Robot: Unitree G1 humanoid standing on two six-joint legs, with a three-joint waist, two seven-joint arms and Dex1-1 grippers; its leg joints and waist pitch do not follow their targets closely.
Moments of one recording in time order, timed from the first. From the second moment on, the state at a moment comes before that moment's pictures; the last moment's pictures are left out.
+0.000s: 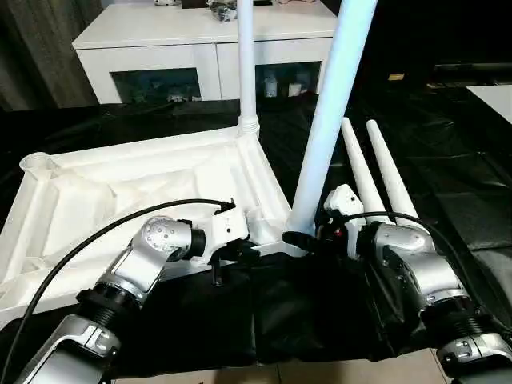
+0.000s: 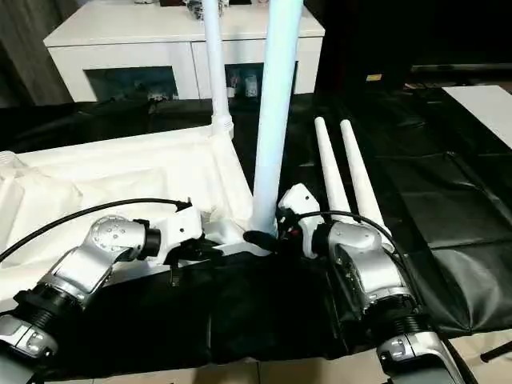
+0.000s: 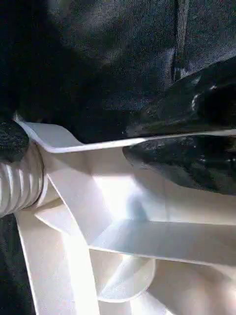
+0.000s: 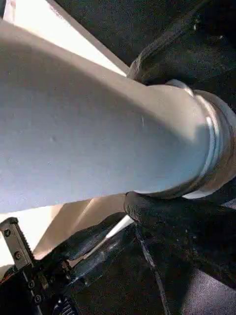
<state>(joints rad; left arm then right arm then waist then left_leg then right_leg) -0.53 0.40 -0.38 0.45 0.06 0.06 -1.05 -0.47 -0.34 0.17 0.48 0.15 0.12 0.96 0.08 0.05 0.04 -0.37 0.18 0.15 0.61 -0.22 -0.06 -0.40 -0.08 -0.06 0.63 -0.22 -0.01</state>
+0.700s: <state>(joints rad) -0.64 0.17 -0.32 0.61 0.11 0.31 -0.67 -0.57 -0.06 0.06 0.70 0.06 0.13 0.25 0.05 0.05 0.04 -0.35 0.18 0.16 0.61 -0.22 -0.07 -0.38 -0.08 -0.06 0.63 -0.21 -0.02</state>
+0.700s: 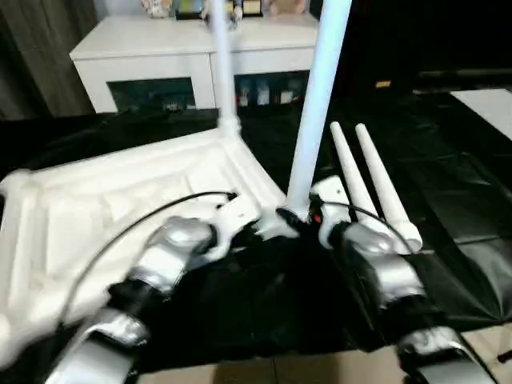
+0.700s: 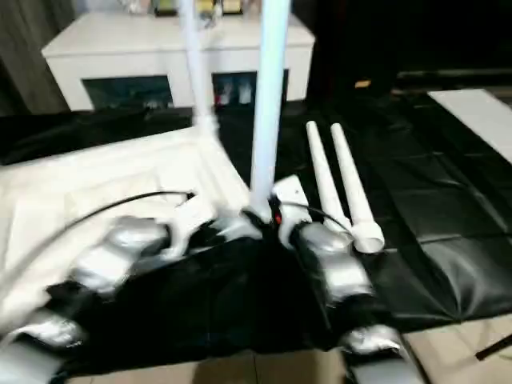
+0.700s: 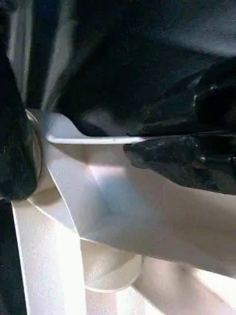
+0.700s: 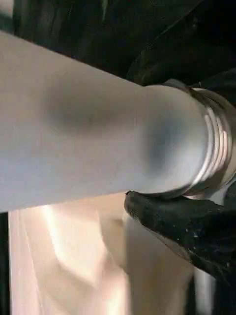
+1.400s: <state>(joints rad) -0.58 0.32 -0.33 0.52 0.10 0.19 -0.79 -0.51 -0.17 0.10 0.61 0.09 0.08 0.56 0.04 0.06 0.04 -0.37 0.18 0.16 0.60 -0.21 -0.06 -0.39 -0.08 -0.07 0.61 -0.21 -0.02</state>
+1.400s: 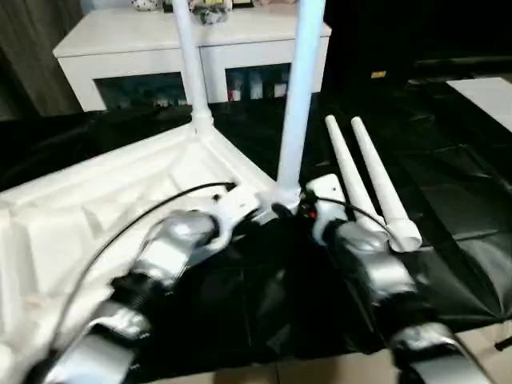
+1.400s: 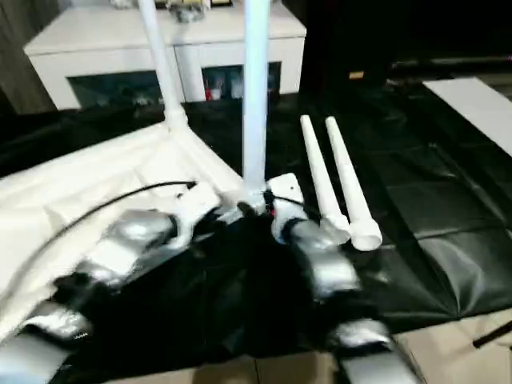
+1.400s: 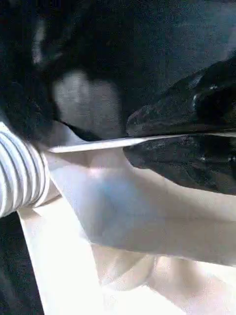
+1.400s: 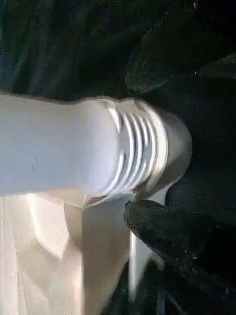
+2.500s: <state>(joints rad) -0.50 0.44 -0.36 0.40 0.02 0.16 -1.06 -0.43 -0.30 0.16 0.44 0.16 0.11 0.90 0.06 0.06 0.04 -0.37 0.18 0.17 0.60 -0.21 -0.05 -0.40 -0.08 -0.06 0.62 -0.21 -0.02</state>
